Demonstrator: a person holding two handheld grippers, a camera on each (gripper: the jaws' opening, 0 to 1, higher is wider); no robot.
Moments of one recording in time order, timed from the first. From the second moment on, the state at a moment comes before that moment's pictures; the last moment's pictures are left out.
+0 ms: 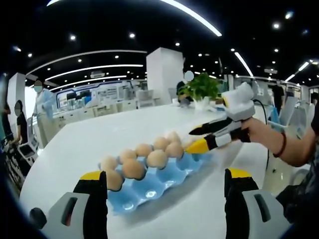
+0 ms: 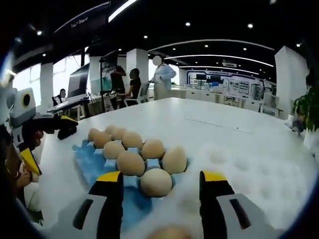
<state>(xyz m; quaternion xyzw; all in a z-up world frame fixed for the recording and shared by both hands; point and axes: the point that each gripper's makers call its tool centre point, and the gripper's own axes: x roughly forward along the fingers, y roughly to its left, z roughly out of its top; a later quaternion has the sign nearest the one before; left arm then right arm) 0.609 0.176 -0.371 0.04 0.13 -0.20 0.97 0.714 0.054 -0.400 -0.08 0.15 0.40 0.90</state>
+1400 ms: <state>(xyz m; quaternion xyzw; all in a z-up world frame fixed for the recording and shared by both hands) 0.605 0.166 -0.368 0.04 0.13 -0.20 0.97 0.717 -0.015 -0.389 -0.08 0.14 0.33 0.93</state>
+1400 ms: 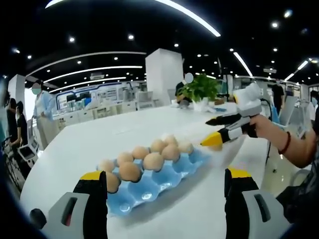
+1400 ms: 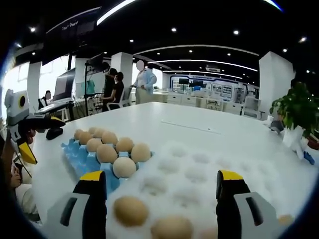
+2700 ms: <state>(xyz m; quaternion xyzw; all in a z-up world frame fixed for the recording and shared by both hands) 0.598 0.163 -0.367 0.05 0.13 -0.20 0.97 0.672 -0.005 -0.382 -0.11 0.11 0.35 0.92</state>
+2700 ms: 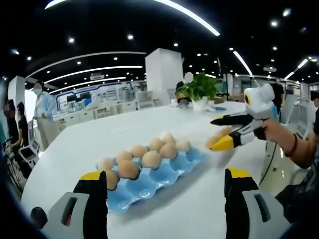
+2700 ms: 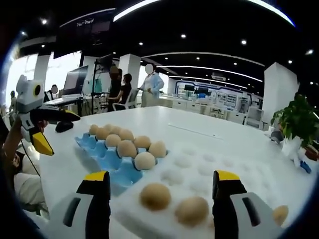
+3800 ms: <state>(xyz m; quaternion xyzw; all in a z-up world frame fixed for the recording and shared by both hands) 0.592 0.168 -0.371 0.05 0.13 -0.20 0.97 0.654 0.008 -0.389 -0.05 0.09 0.32 0.94</state>
